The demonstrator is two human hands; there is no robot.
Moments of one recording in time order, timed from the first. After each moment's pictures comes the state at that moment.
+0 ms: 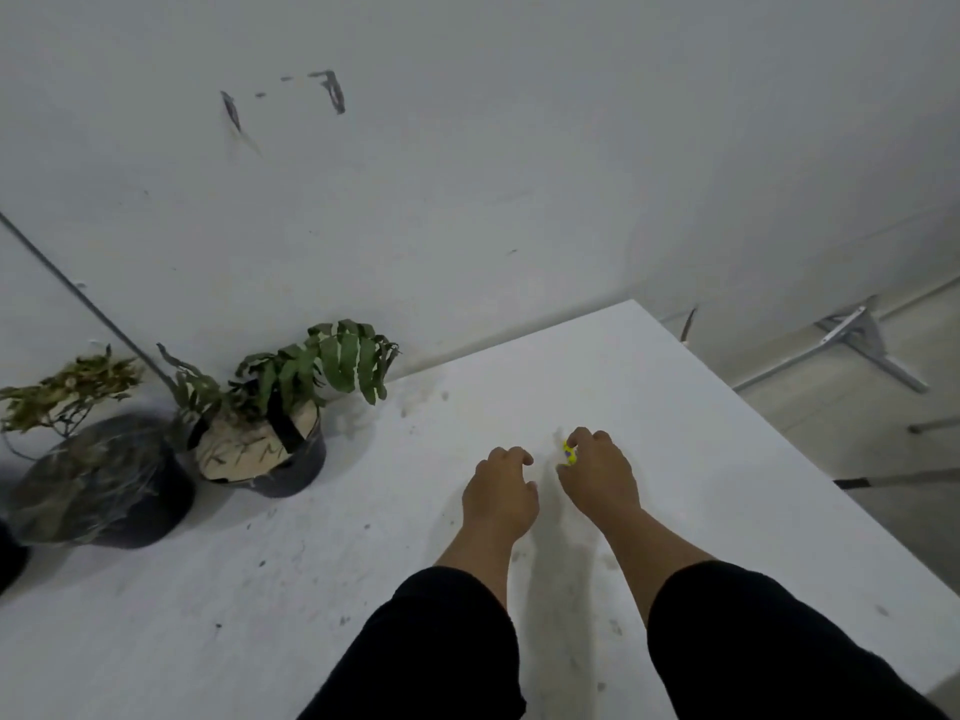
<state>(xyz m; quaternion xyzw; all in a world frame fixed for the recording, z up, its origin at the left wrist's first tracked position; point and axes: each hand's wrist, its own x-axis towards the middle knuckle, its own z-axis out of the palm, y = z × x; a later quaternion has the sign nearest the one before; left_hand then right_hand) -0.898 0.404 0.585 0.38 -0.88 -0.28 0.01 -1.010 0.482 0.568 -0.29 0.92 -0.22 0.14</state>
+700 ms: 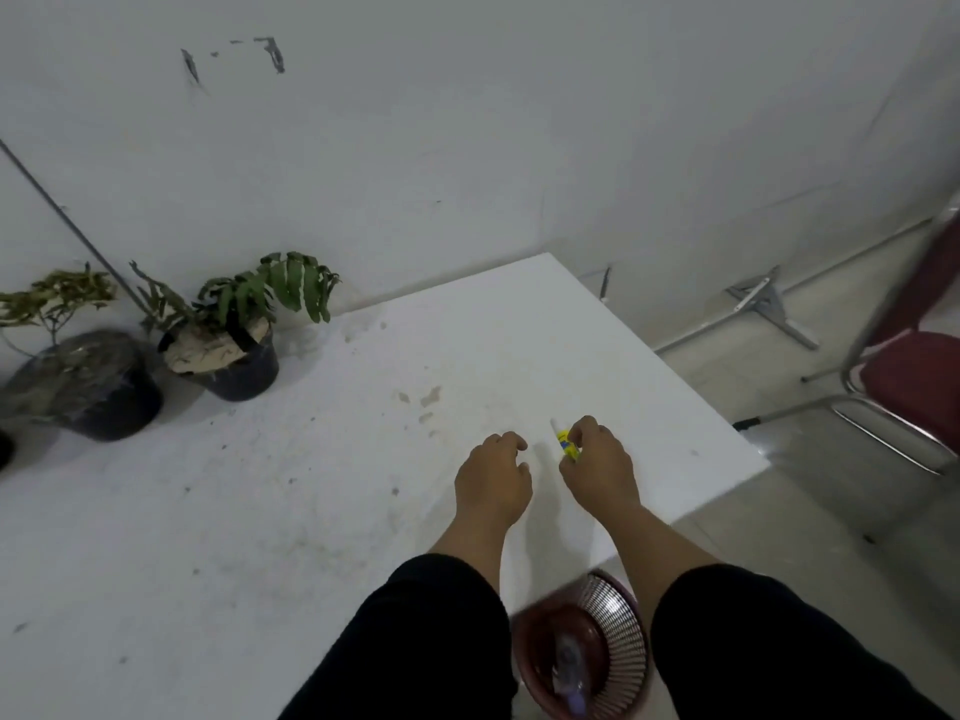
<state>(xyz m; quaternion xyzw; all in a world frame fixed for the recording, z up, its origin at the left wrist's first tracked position) -0.843 0.605 0.605 0.35 -0.89 -0.30 0.05 -0.953 0.700 0.588 -0.27 0.91 -0.29 0.11</state>
